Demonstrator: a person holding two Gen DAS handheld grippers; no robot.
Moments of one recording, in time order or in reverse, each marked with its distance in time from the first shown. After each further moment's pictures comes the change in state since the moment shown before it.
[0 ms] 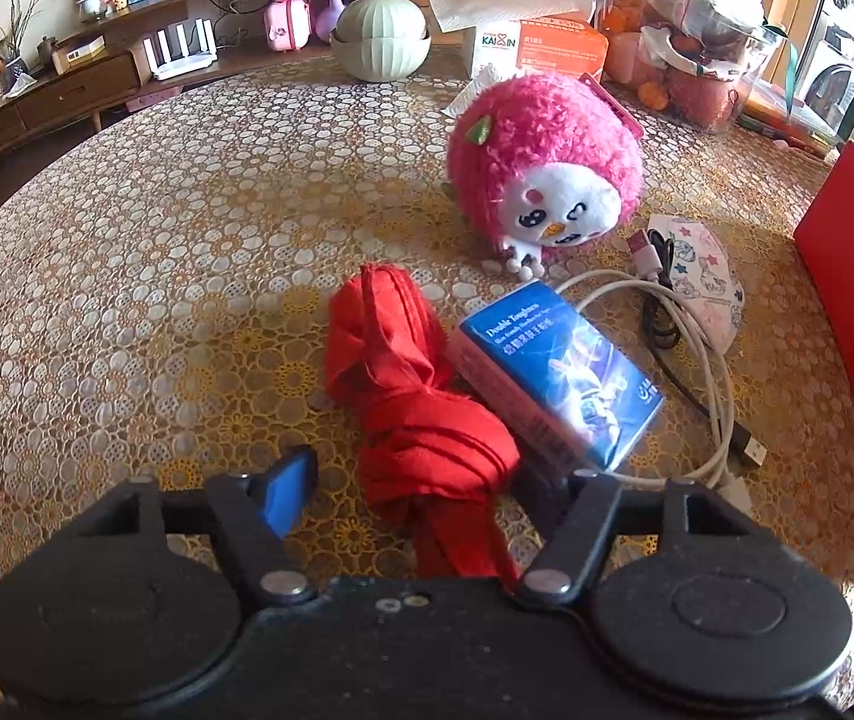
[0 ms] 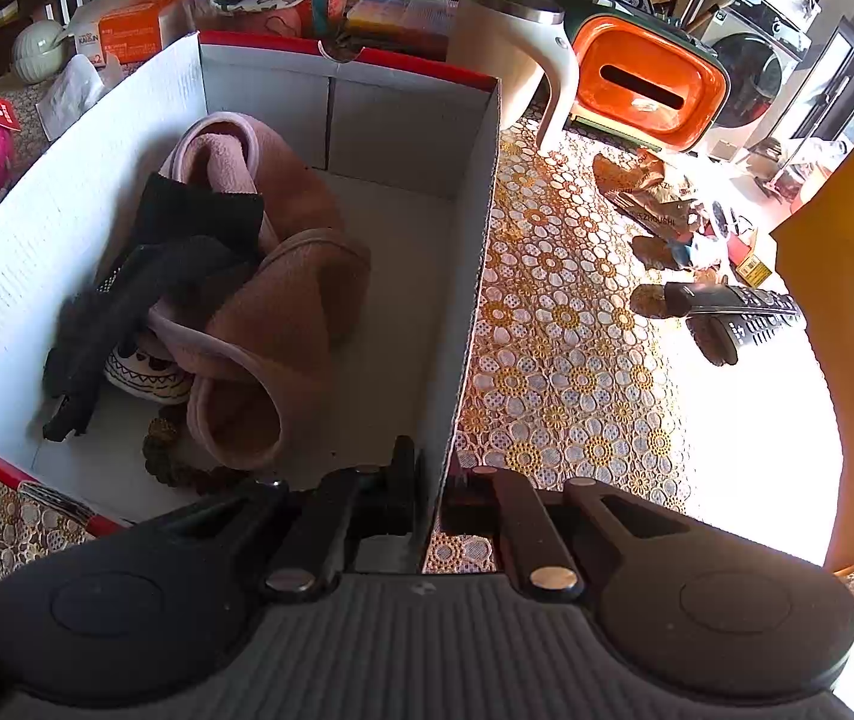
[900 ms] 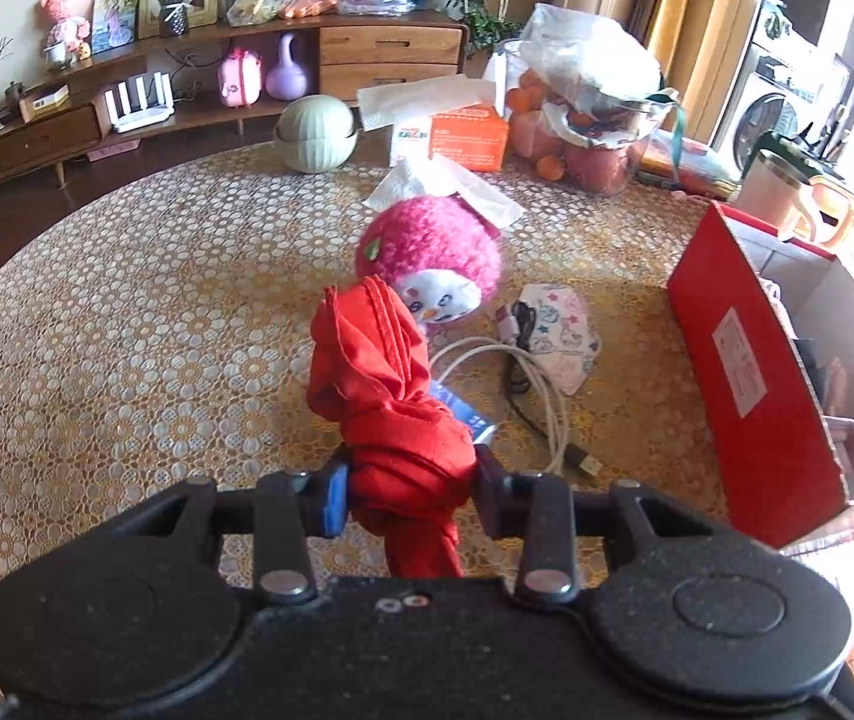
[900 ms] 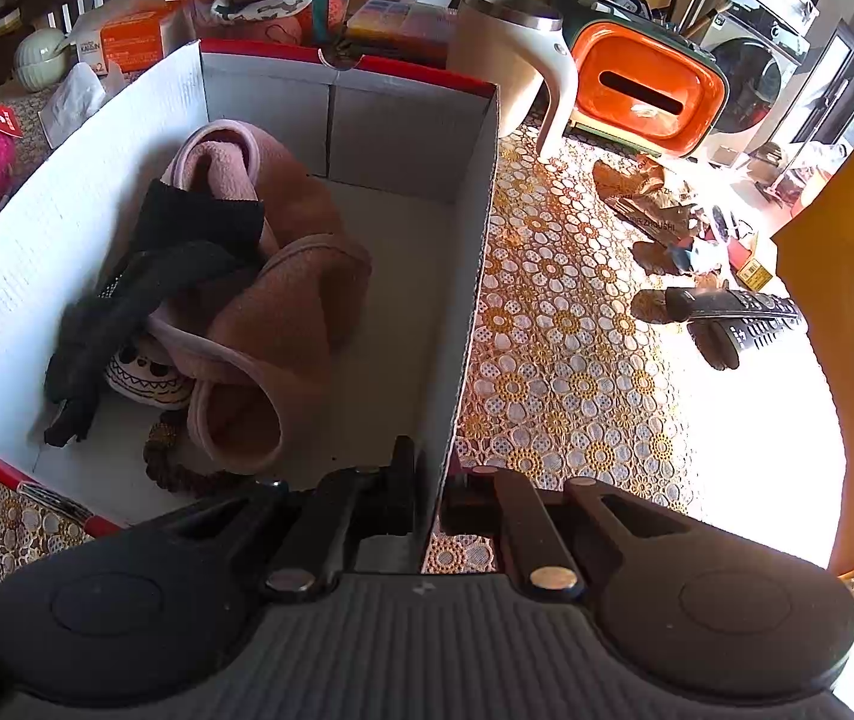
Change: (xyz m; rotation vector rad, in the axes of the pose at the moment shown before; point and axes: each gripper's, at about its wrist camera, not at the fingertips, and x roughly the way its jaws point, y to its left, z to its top) left arm -0.096 -0.030 0.009 0.048 -0.092 -0.111; right arm -0.001 0.001 0.001 0.002 -0.015 0.001
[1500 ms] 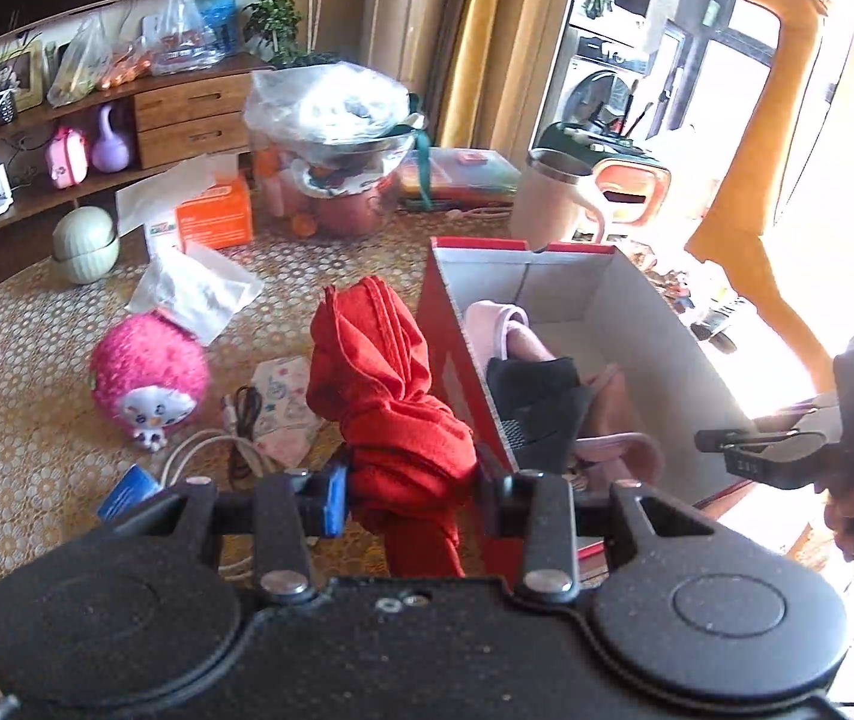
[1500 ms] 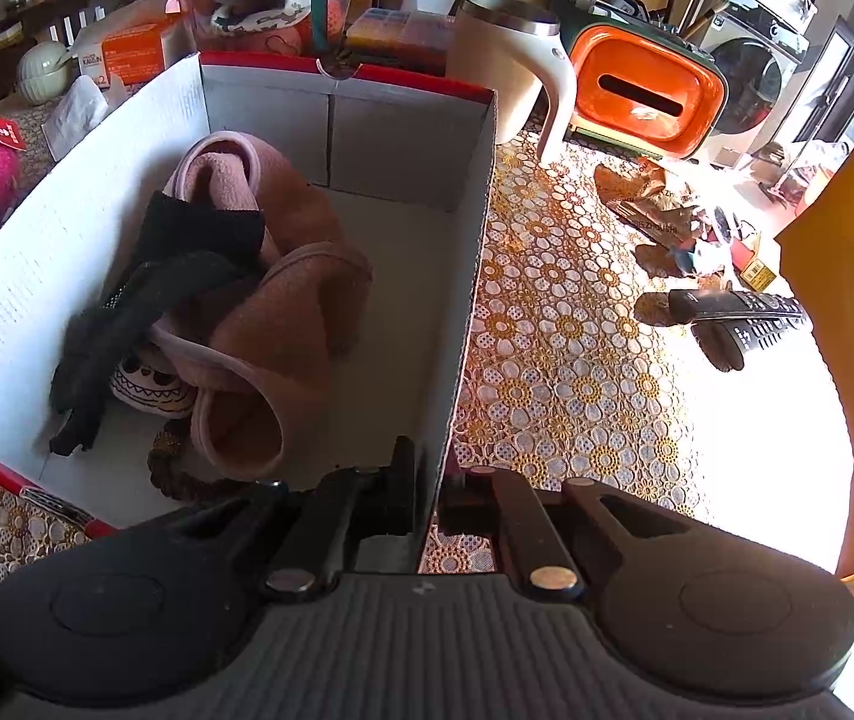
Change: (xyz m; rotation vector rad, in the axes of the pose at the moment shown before) left arm -0.026 -0.133 0.030 0.204 -0.049 -0.246; right arm -0.002 -0.001 -0.001 0.014 -0.017 0.016
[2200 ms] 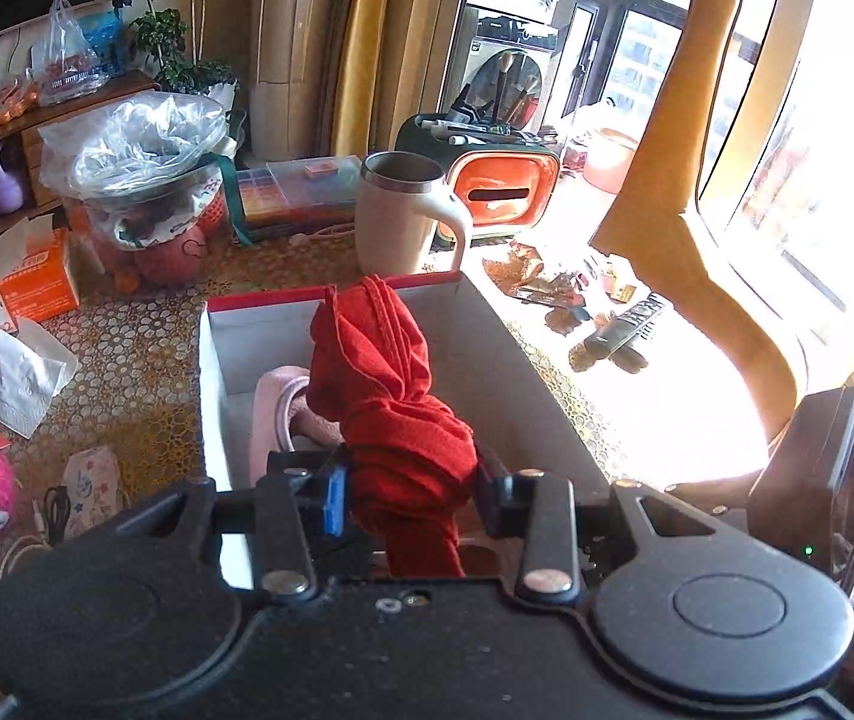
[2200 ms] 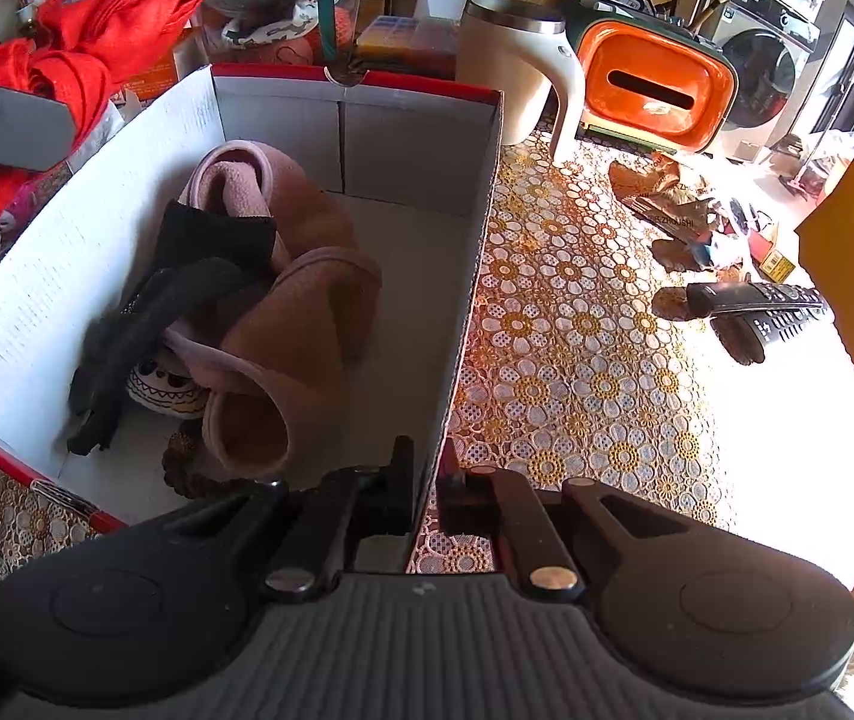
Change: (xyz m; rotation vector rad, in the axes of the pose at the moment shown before) left arm 0.071 -0.111 0.050 0.091 0.023 -0.117; right arm -0.001 -0.007 -0.005 0.024 -0.016 0.063
